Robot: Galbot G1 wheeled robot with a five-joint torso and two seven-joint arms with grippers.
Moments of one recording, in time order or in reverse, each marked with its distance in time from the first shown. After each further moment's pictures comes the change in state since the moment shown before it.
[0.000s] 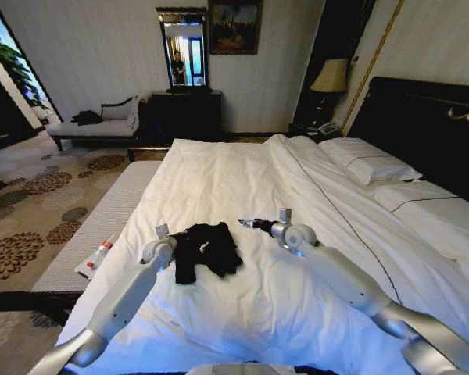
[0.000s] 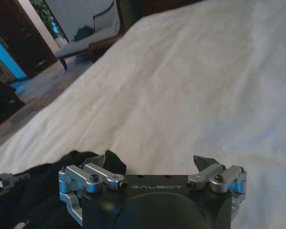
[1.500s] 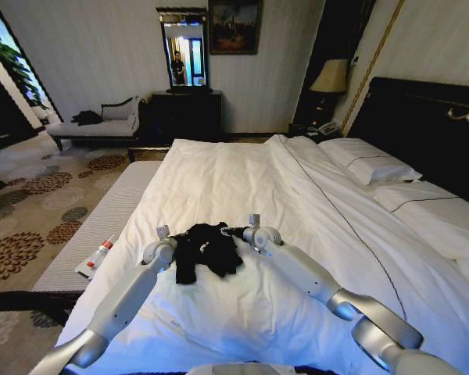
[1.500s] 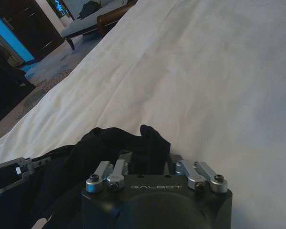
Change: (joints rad) left arm -0.002 -0.012 0.005 0.015 0.005 -0.009 0.018; right arm 0.052 0.181 -0.078 -0.140 -0.012 -0.034 0.023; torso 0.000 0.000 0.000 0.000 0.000
